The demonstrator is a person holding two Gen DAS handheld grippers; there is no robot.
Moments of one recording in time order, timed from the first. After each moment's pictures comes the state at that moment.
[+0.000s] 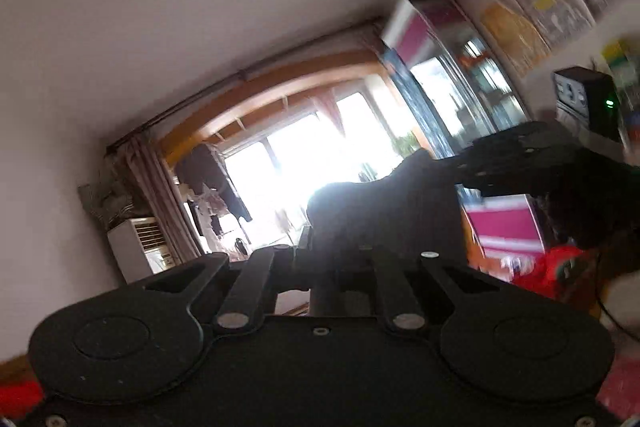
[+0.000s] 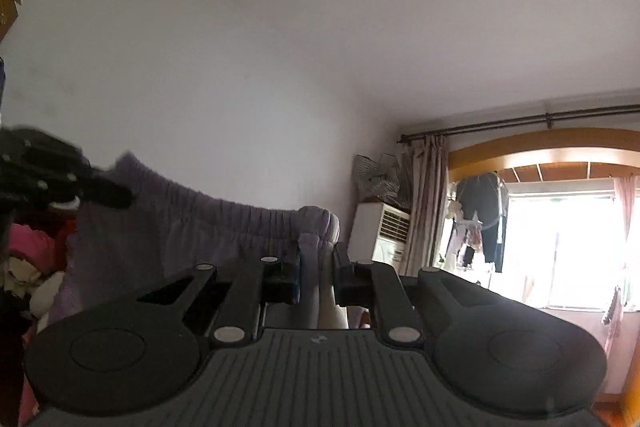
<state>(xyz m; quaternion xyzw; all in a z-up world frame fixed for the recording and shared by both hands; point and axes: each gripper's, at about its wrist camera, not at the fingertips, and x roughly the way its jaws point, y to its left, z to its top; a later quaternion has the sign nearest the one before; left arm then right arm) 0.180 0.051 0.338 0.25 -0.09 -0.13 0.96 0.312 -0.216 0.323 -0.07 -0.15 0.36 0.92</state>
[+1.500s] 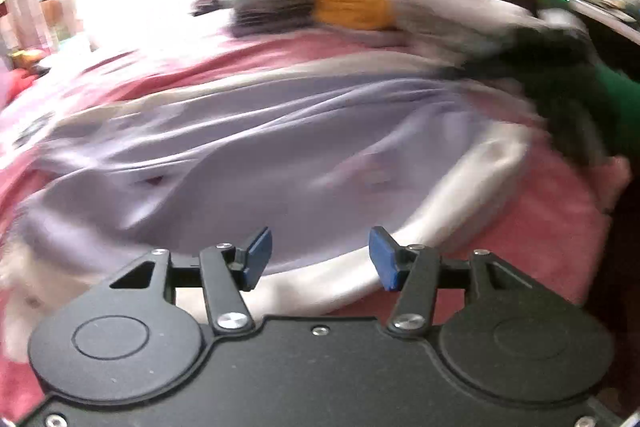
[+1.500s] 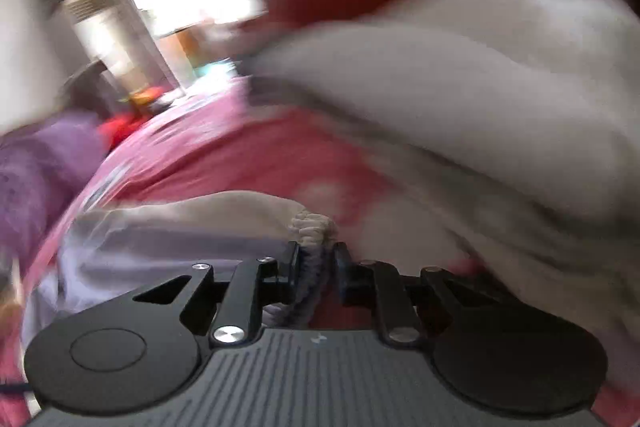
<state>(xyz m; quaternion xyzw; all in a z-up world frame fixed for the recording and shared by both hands) 0.223 -0.057 -0.123 0.13 0.32 -0.26 0.90 0.281 -0.413 -0.149 0.22 0.29 0.00 0.93</state>
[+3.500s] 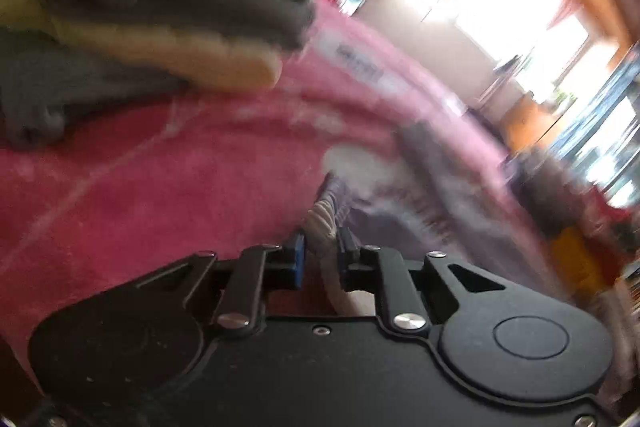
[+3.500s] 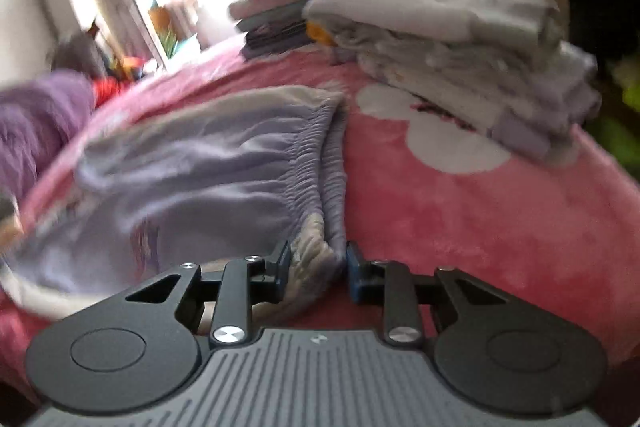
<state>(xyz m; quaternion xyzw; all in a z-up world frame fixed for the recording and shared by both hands) 0.207 0.225 -0.118 -0.31 0.28 0.01 0.91 0.131 -0.309 -0.141 0.14 0.31 -0.05 0.94</state>
